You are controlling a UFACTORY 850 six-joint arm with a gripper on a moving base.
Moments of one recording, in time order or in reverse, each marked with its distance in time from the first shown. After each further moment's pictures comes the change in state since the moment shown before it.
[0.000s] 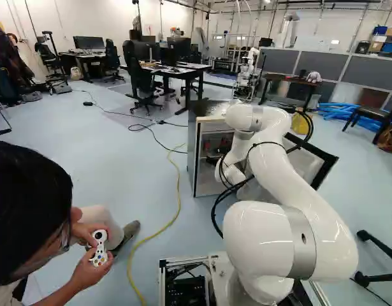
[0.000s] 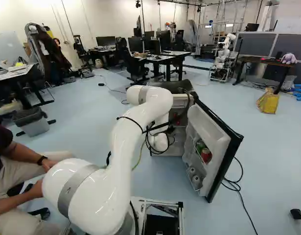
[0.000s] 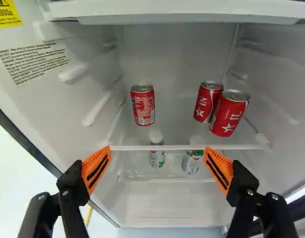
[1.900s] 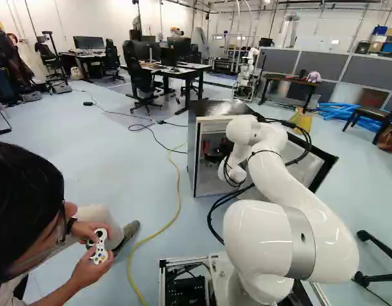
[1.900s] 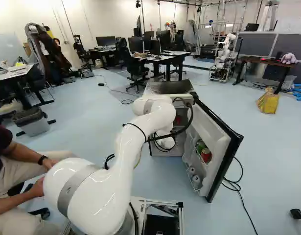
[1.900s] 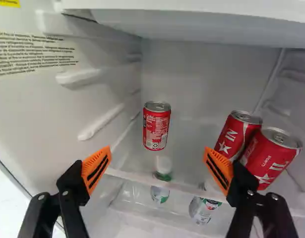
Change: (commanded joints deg) arm -1.7 -10.7 -20.4 -12.4 -1.7 0.0
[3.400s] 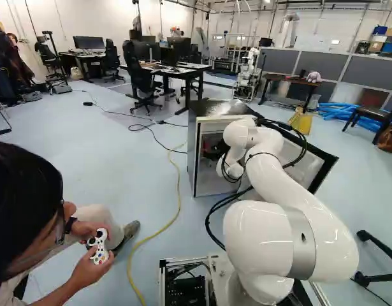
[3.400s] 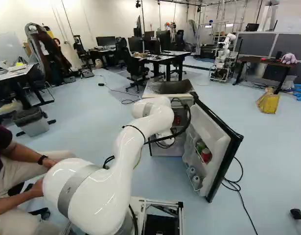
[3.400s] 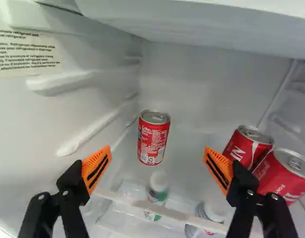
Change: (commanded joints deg) arm 1.2 -2.6 -7.3 0.0 -2.9 0.0
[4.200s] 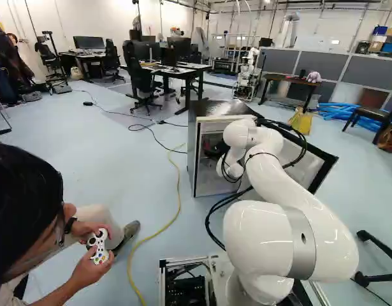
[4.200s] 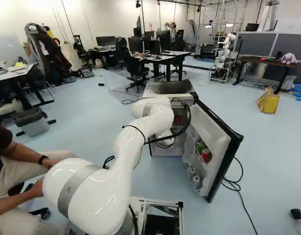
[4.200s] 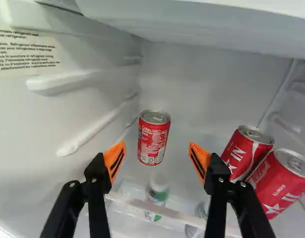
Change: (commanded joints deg) arm 0.0 0.0 0.0 0.0 0.0 0.0
